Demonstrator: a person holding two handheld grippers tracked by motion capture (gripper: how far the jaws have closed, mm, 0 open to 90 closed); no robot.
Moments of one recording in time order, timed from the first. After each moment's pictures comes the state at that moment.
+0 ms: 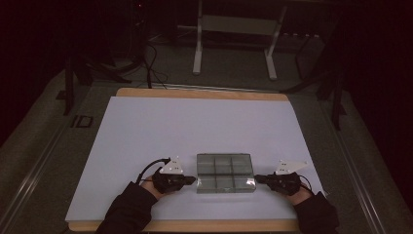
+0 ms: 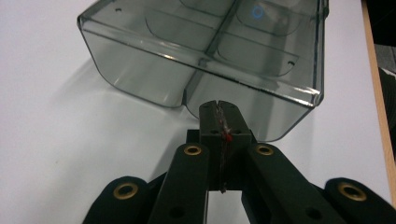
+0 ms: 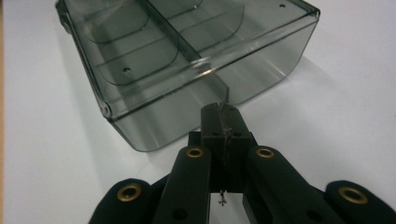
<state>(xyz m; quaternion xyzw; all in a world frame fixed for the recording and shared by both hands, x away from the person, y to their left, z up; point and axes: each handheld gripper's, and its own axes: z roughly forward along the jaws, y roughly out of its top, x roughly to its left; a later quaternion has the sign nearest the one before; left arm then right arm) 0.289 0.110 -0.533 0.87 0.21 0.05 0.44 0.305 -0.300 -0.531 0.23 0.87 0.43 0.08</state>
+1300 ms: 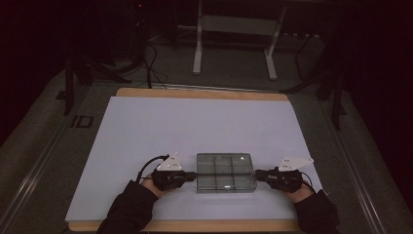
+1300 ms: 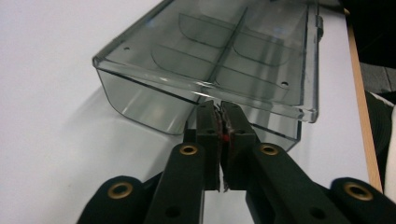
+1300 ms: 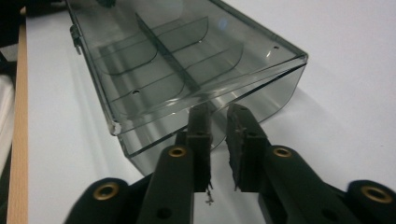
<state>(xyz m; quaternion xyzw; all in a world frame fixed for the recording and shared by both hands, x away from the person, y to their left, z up) 0.291 0.112 -0.521 0.85 0.21 0.06 0.47 0.307 -0.299 -0.515 0.22 0.86 0.46 0.07</state>
